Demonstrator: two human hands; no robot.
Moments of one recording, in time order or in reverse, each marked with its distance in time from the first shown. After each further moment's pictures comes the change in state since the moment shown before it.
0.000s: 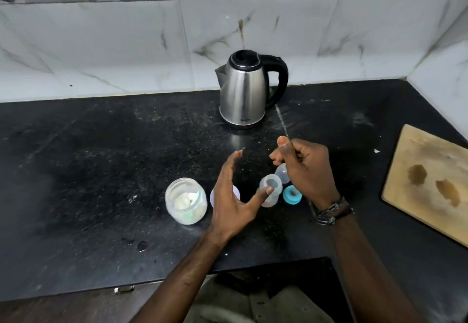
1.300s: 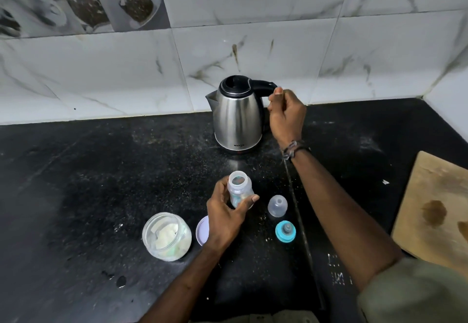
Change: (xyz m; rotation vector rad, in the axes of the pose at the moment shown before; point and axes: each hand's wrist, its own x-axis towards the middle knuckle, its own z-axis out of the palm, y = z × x) left_hand 0.056 -0.037 0.054 -0.071 0.182 -0.177; right_hand 0.187 0.080 0.029 0.049 0.362 -0.001
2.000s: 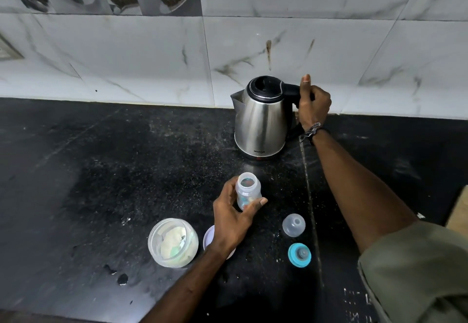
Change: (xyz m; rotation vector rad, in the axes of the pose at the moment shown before) left_hand 0.028 -0.002 -0.004 -0.004 0.088 -0.029; right_hand 0.075 0.057 0.059 -0.099 -0.065 0.156
